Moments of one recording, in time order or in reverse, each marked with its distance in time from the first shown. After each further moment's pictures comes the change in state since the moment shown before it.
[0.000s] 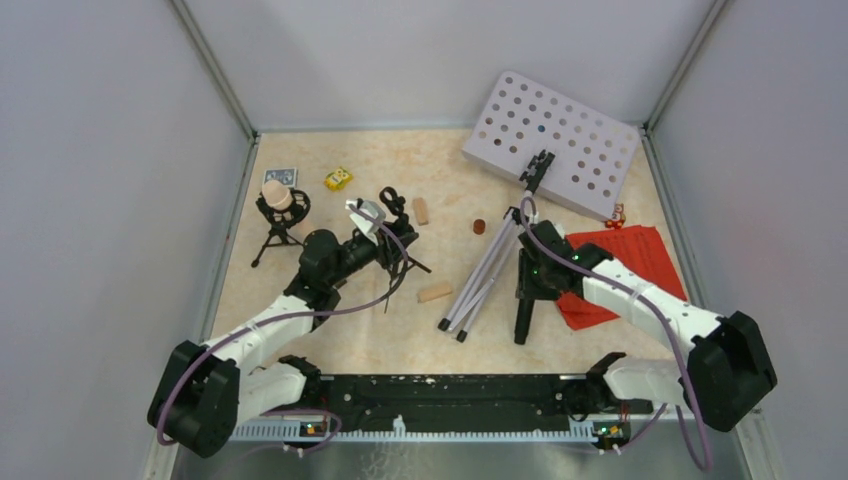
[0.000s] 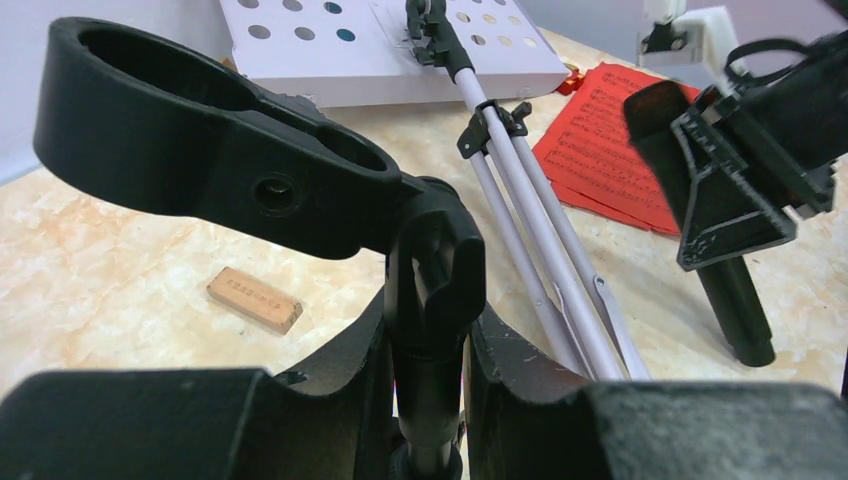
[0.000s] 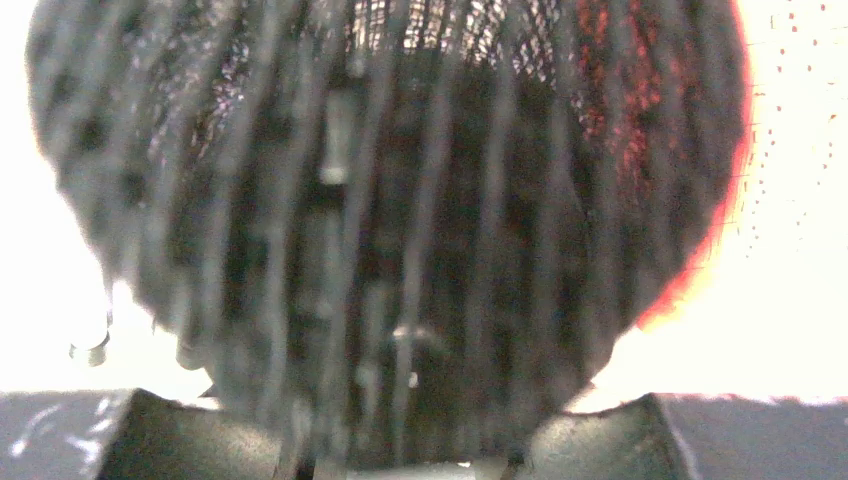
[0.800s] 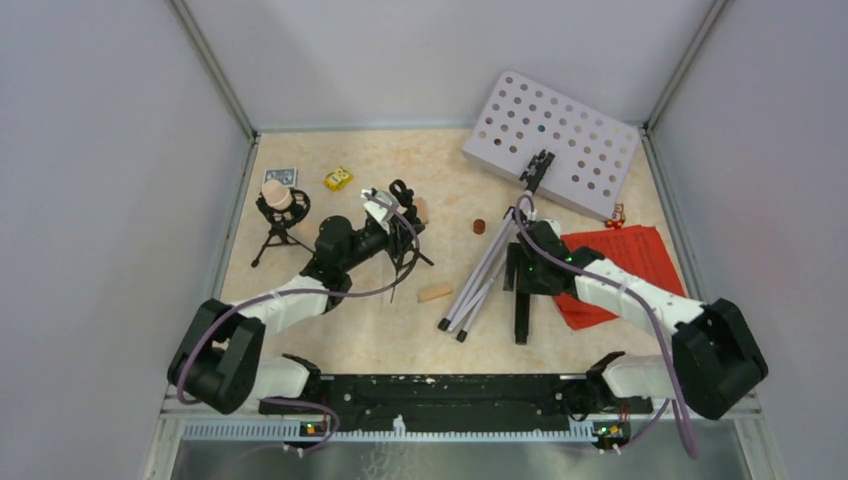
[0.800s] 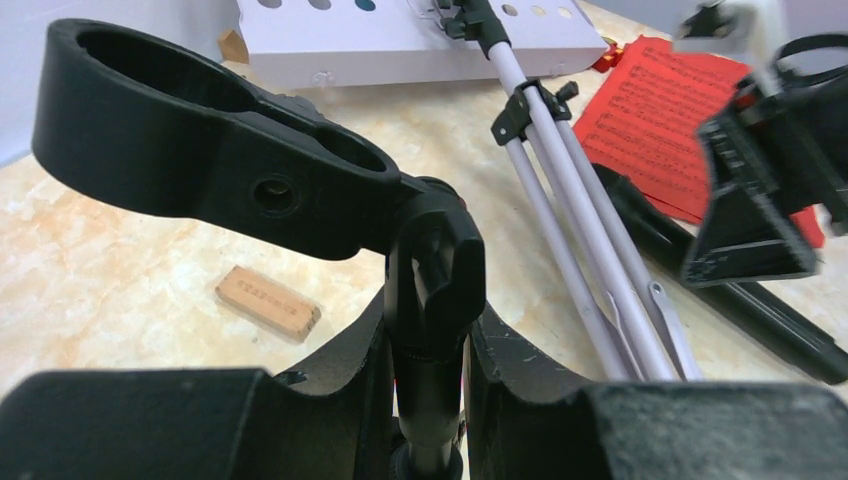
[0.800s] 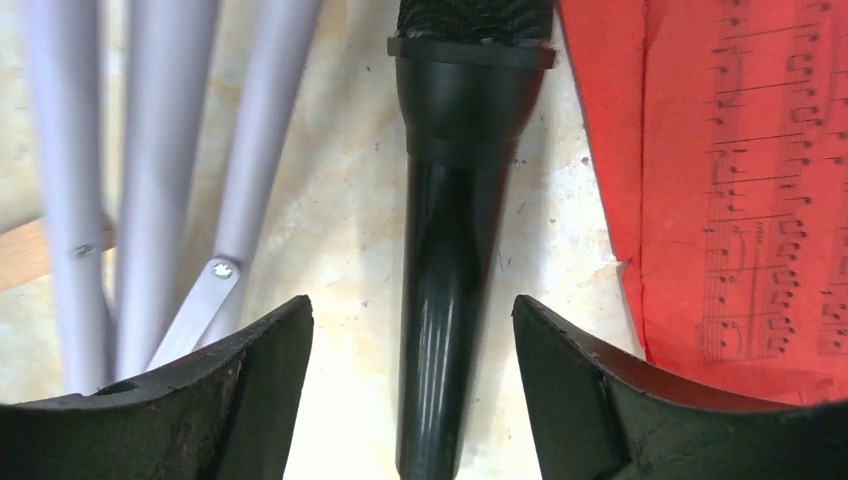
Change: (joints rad) left arm 0.003 0.175 0.050 0.075 -0.017 0.027; right arm -0.035 0.127 -0.100 0.267 0.029 -0.007
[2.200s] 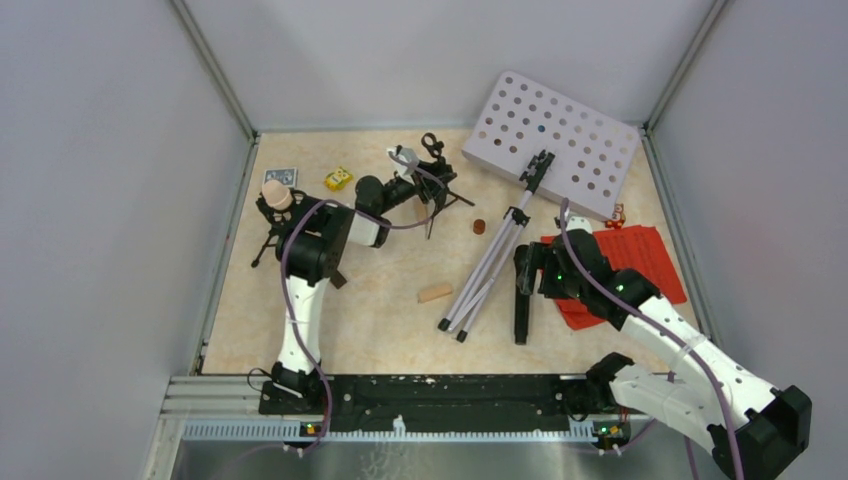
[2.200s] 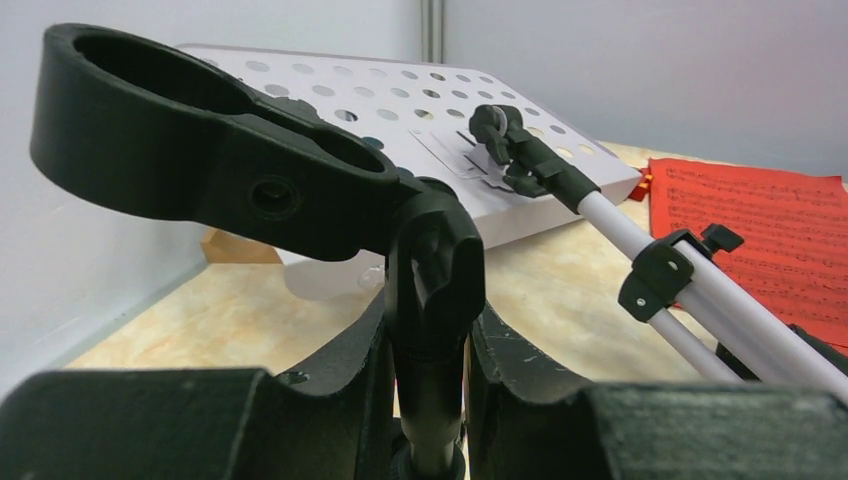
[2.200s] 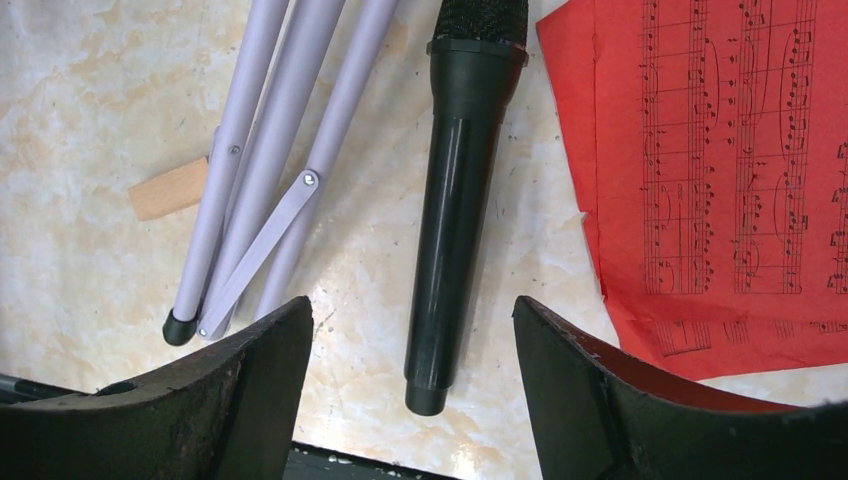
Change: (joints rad) left arm 0.085 0.977 0.693 0.698 0.273 -0.189; right arm 0.000 -0.448 -0.003 -0.189 -0.003 -0.032
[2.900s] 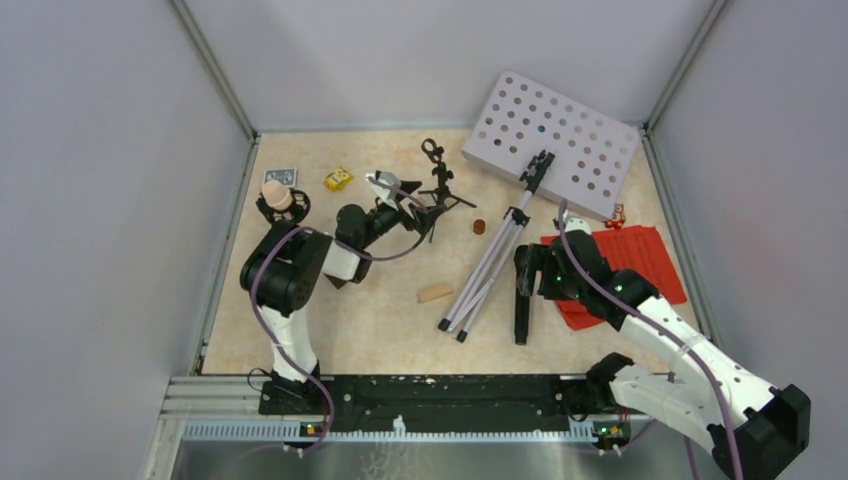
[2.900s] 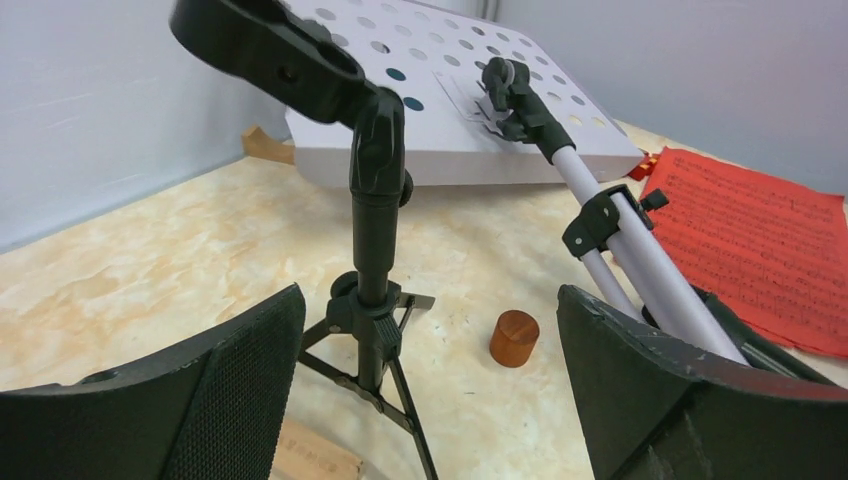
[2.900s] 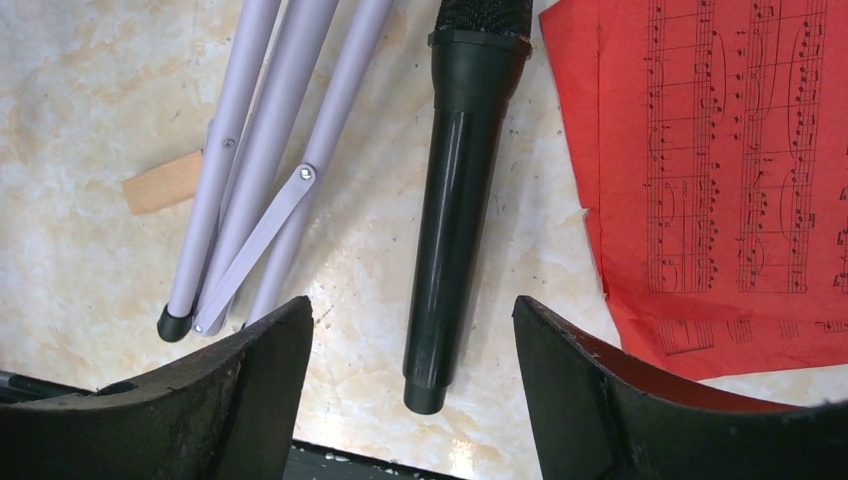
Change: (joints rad) left arm -0.016 -0.275 -0.433 0.005 -0.172 0.011; right arm 0.000 0.001 -0.010 0.000 -0.008 -0.003
